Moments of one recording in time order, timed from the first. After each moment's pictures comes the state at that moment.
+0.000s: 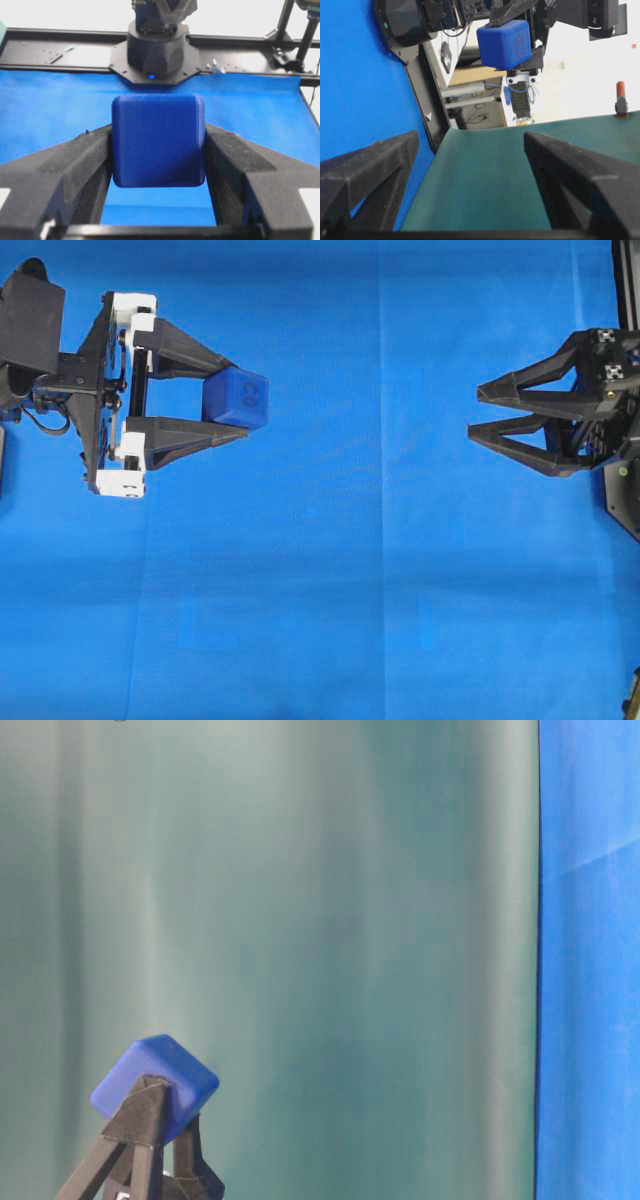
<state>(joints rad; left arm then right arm) 0.00 -0.48 0.80 0.01 -0.26 -0.04 -0.02 -0.82 1.01 -0.63 -0.19 -0.55</state>
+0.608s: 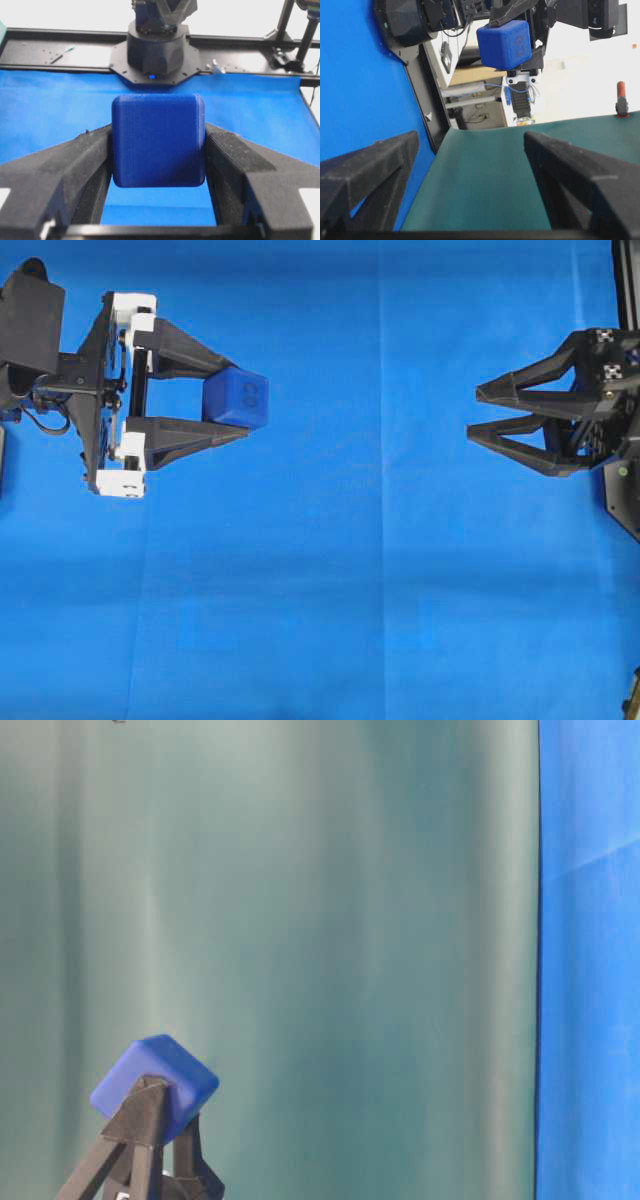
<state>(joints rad) 0.00 -0.48 0.80 0.01 -0.26 -0.04 -0.02 -0.81 1.01 -0.63 -0.19 -0.55</state>
